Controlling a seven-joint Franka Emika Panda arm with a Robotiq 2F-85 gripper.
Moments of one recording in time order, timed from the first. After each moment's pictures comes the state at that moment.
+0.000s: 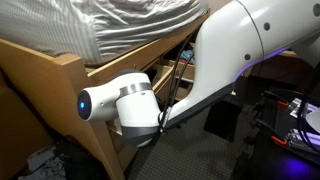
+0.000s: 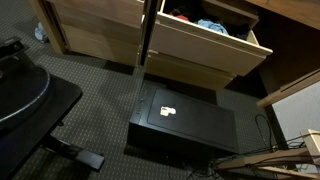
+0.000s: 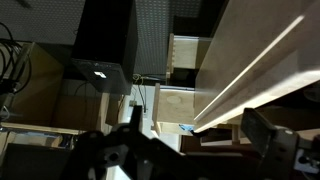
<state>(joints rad) 0.90 1.32 -0.35 -0.93 -0.41 1.64 2.19</state>
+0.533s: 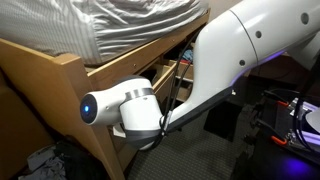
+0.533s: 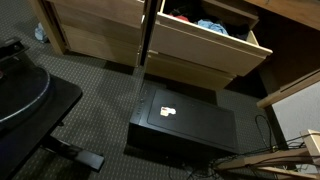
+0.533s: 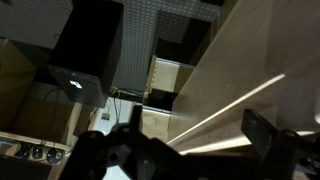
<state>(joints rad) 0.87 1.34 -0.31 -0.93 -0.41 1.78 2.04</state>
